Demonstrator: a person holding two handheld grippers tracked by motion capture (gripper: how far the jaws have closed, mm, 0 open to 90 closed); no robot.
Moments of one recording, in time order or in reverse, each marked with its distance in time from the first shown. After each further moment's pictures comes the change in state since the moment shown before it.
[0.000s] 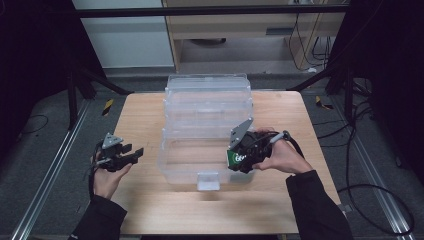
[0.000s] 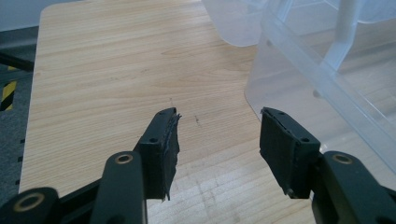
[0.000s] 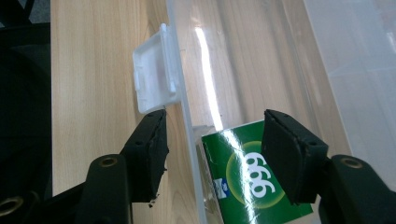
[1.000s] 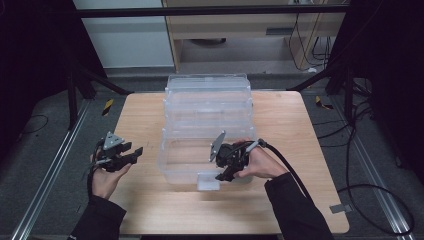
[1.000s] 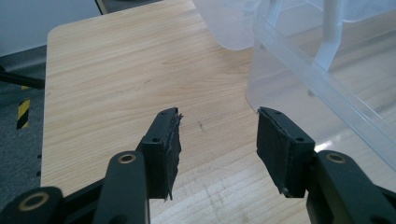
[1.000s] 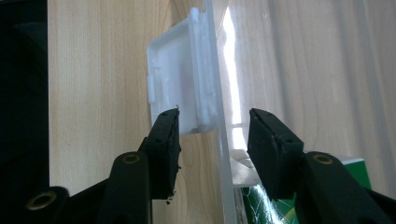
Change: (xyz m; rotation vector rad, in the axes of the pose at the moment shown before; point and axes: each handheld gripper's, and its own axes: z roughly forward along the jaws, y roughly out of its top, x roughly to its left) left arm -0.003 0.004 -0.006 -0.013 0.022 0.082; right arm 0.011 0.017 0.063 0.120 0.095 -0.022
